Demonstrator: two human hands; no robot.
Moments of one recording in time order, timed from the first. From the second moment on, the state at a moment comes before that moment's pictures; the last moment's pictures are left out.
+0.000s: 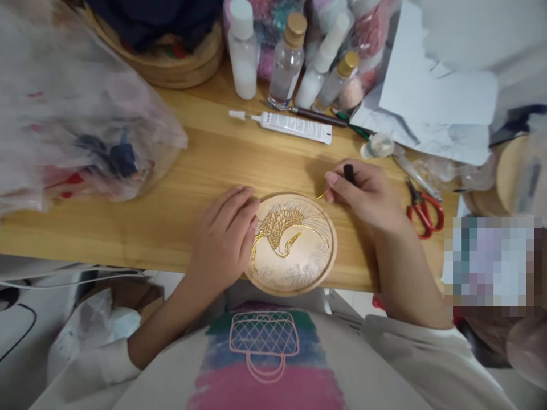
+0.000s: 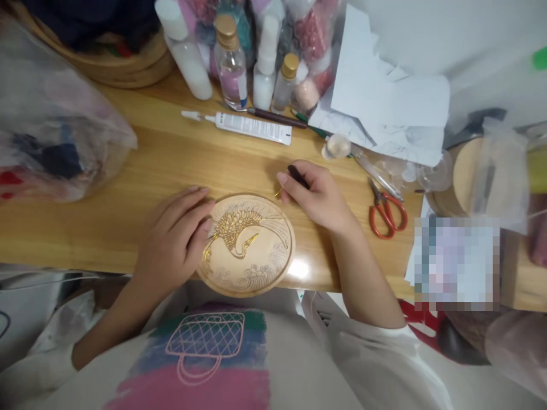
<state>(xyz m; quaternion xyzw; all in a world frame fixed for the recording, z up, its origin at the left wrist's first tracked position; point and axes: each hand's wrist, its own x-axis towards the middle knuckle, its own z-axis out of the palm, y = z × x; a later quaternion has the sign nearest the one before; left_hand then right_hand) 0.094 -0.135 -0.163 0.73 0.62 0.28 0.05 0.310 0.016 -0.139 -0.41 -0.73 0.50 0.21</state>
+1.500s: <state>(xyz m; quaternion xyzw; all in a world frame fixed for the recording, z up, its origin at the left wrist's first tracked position) 0.095 -0.141 -0.161 0.78 0.56 0.27 0.03 0.304 0.017 -0.139 -0.40 -0.78 0.45 0.18</state>
